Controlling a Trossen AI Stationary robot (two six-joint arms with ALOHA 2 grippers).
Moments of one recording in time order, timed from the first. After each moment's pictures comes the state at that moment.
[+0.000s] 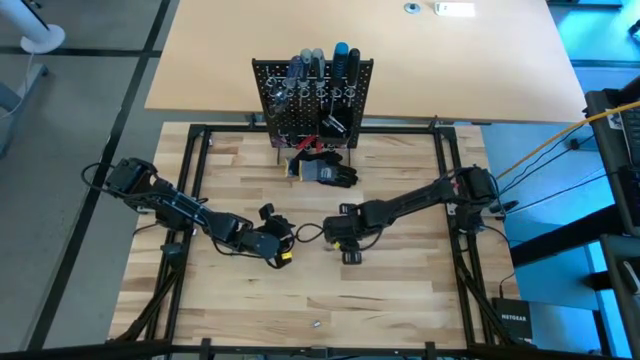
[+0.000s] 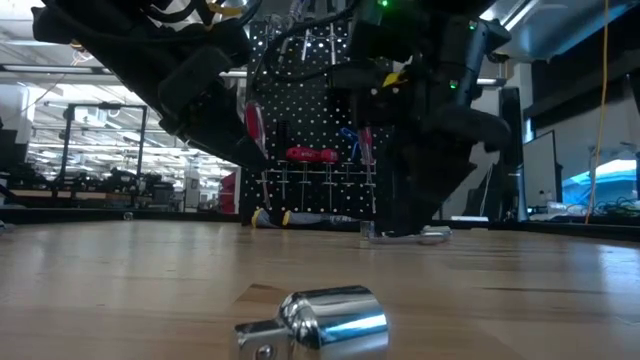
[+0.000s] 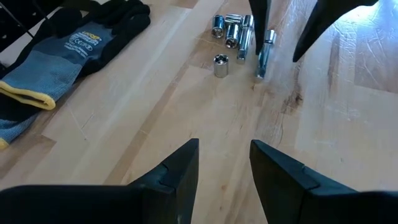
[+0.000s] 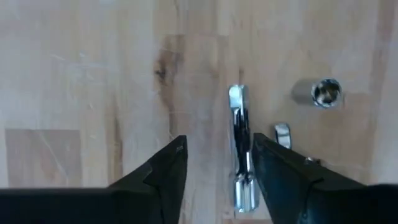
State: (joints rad) left arm -0.36 1.57 0.73 0.04 -0.63 -0.45; right arm 0.16 1.90 1.21 -0.59 0.04 0.11
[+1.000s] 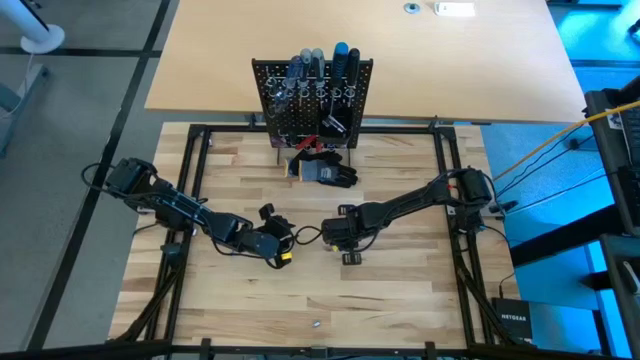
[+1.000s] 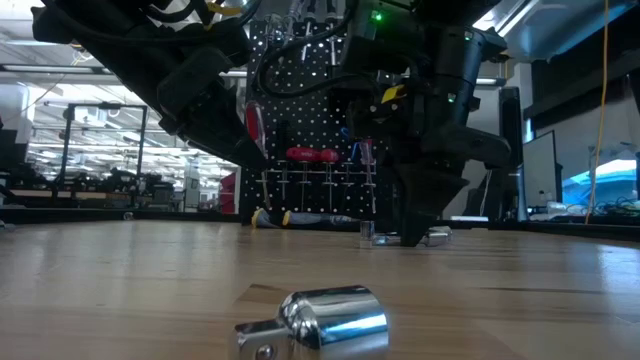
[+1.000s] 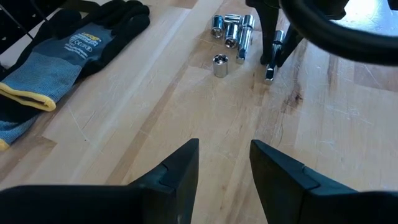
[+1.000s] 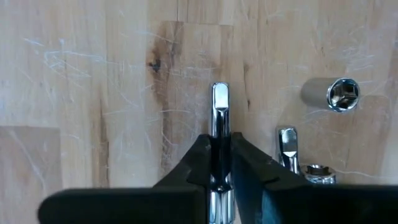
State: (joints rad) left arm -0.36 1.57 0.73 0.04 -0.63 -0.45; right arm 0.16 1.96 1.22 -0.60 0.06 0.07
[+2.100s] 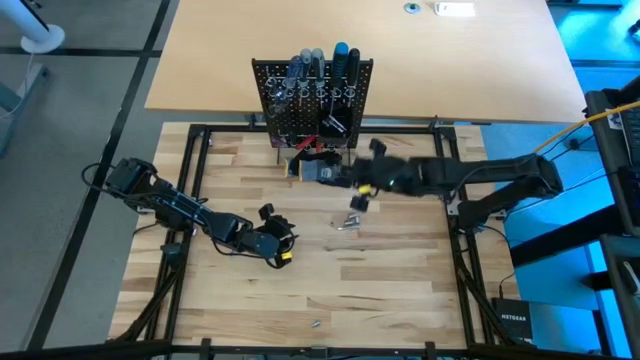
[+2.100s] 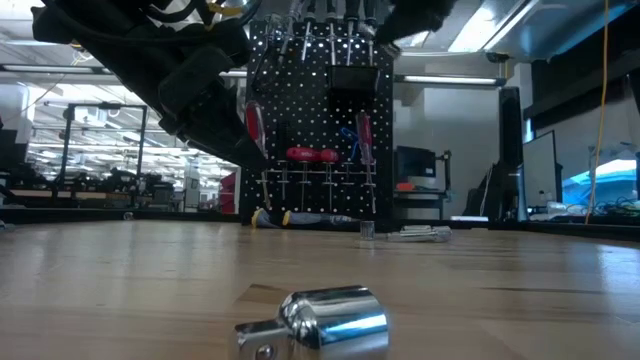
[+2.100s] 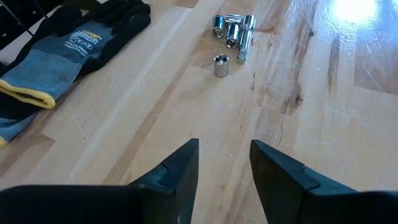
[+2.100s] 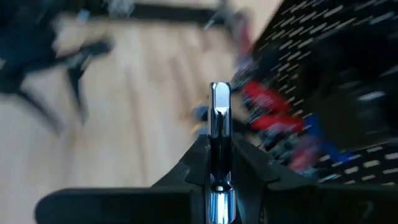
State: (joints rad) left arm -0.36 1.57 0.73 0.04 -0.63 -0.46; right arm 0.04 1.35 1.21 -0.46 0.43 -0.03
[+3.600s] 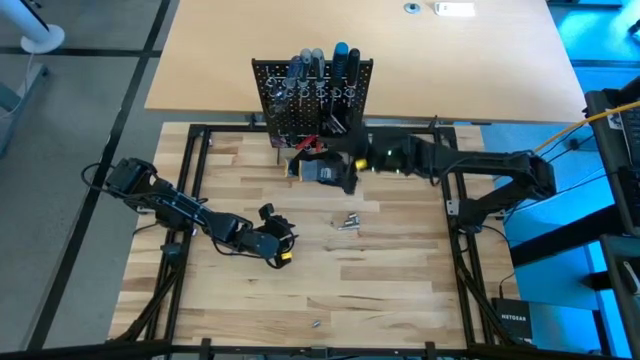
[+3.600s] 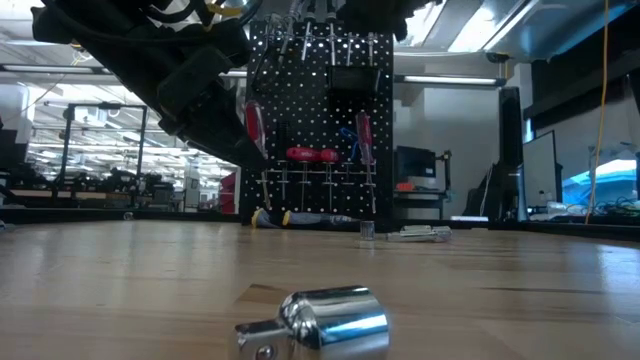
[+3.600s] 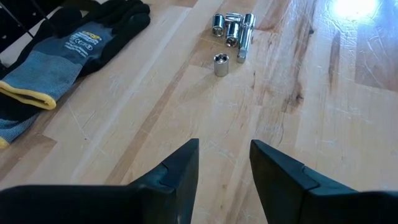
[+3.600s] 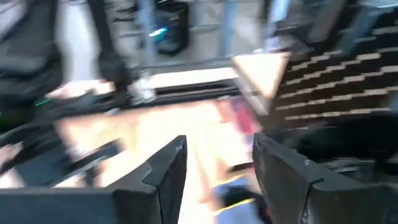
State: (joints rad) left arm -0.36 1.57 0.73 0.04 -0.63 -0.45; right arm -0.17 1.39 1.21 -0.11 0.08 -0.02
